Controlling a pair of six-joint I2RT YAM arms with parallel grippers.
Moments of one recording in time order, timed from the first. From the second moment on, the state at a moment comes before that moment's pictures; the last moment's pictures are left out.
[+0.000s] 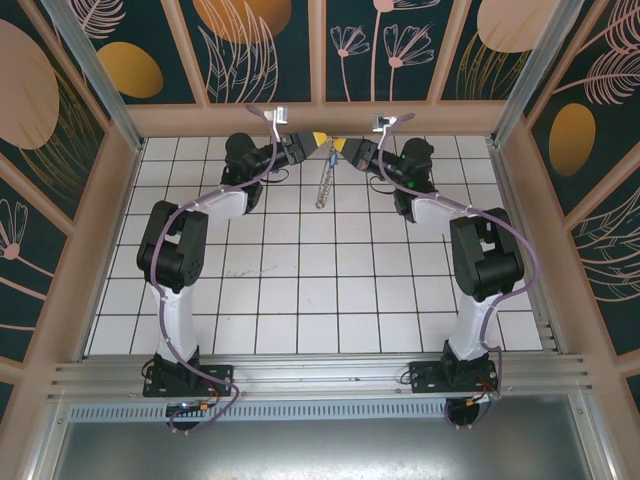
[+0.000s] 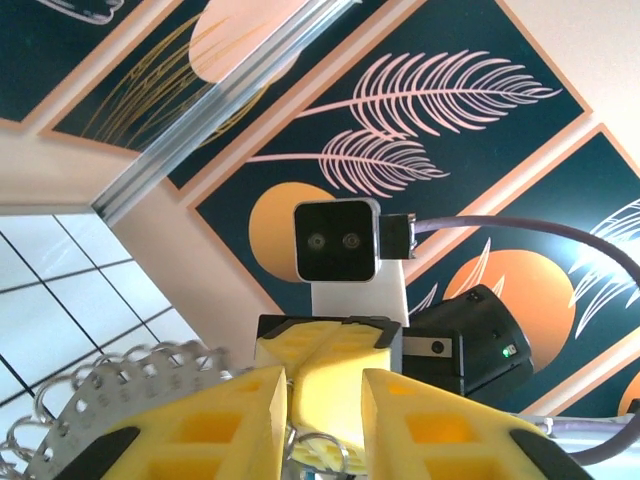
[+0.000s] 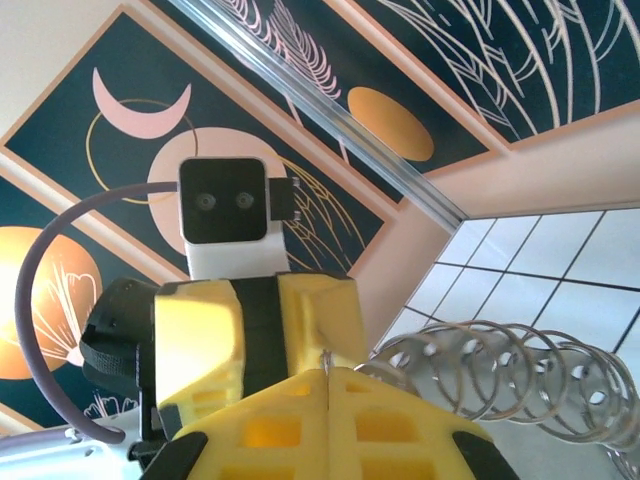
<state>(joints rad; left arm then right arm) -0.35 2.06 1.41 0.98 0.89 -1.14 0.30 1.88 1.19 0.89 -0.82 1.00</state>
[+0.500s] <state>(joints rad) -0.32 2.05 1.61 0.59 1.02 -0.87 0.24 1.90 1.31 0.75 -1.03 0.89</state>
